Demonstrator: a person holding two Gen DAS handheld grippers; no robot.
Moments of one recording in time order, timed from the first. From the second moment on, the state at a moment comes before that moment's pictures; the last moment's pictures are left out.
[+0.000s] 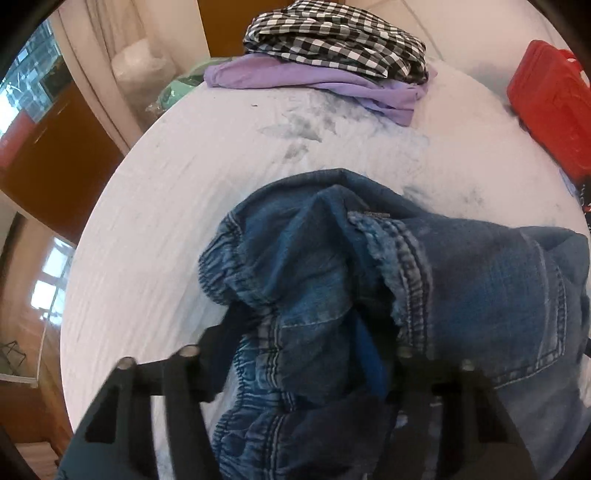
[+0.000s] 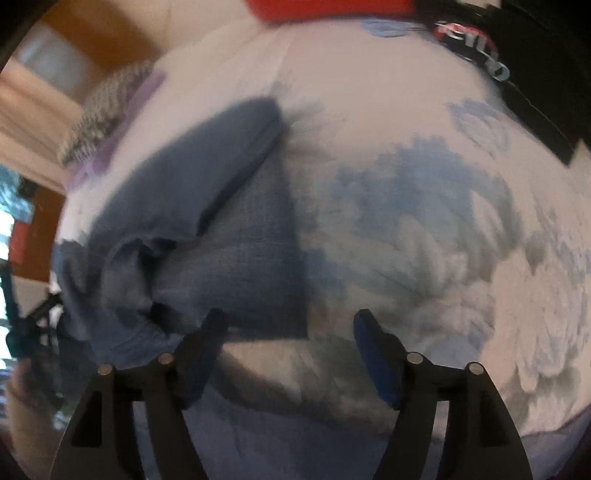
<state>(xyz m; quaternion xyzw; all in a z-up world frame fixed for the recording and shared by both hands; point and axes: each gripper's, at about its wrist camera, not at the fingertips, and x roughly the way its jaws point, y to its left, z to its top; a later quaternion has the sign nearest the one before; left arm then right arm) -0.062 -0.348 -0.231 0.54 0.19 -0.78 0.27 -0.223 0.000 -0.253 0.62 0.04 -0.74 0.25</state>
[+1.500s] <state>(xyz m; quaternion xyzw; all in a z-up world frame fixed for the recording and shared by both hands) -0.067 -0.337 -0.237 0.55 0.17 -0.79 0.21 -0.238 0.118 -0.252 0.63 -0.09 -0.75 0.19</state>
